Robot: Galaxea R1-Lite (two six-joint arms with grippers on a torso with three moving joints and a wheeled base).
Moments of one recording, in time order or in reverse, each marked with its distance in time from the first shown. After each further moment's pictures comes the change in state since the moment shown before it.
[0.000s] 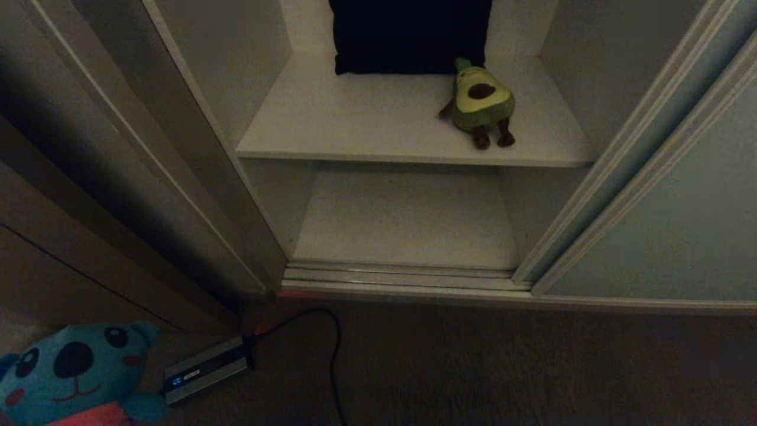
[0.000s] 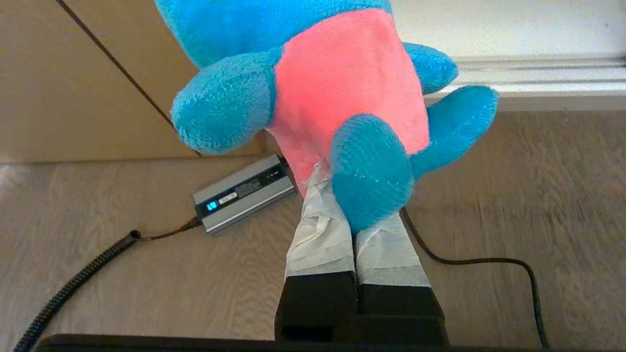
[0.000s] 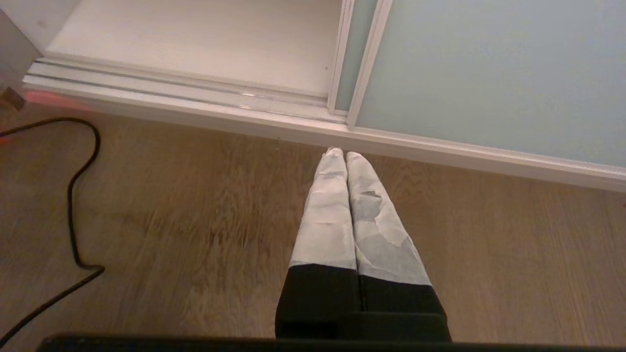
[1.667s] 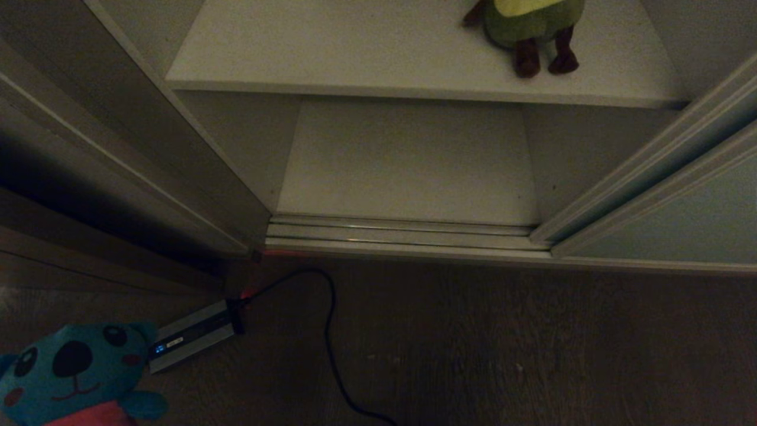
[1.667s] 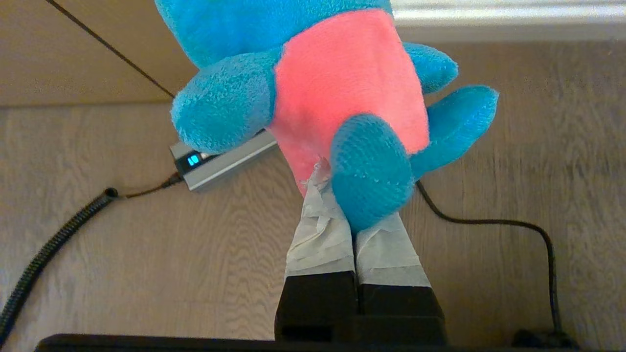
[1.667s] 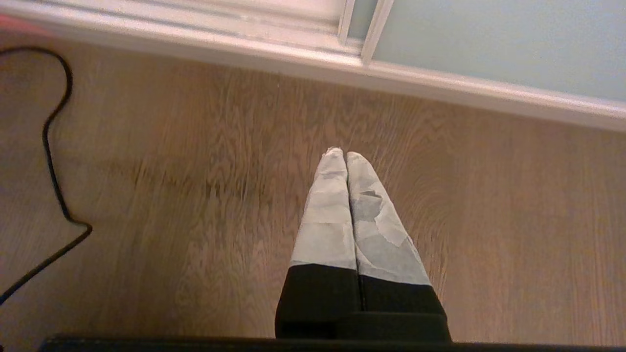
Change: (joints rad) left arm 0.000 0.001 0.003 -0.006 0.007 -0.002; right arm 0.000 0.000 0.000 0.000 0.000 0.000
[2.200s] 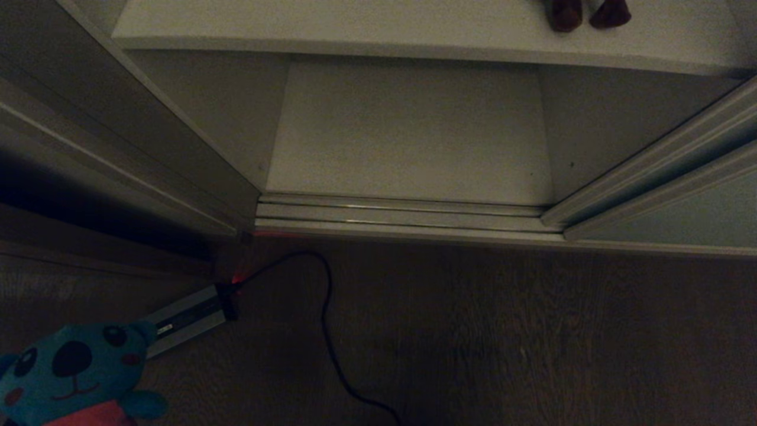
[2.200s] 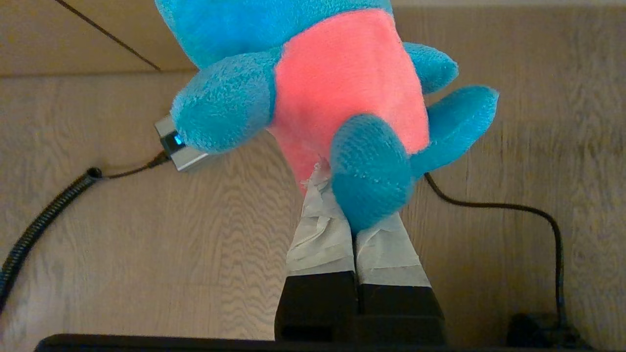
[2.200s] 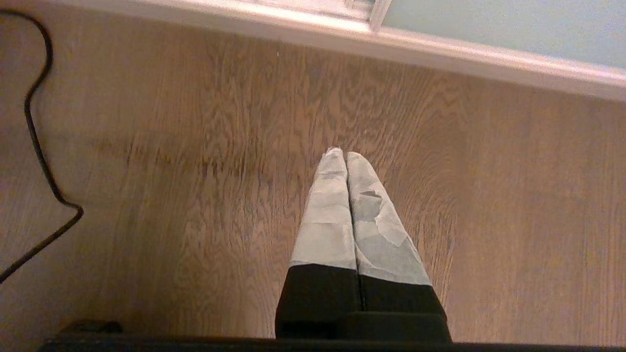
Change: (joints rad) left arm 0.000 0.000 0.000 0.000 0.000 -0.010; right arm 0.000 0.000 0.000 0.000 -0.001 0.000
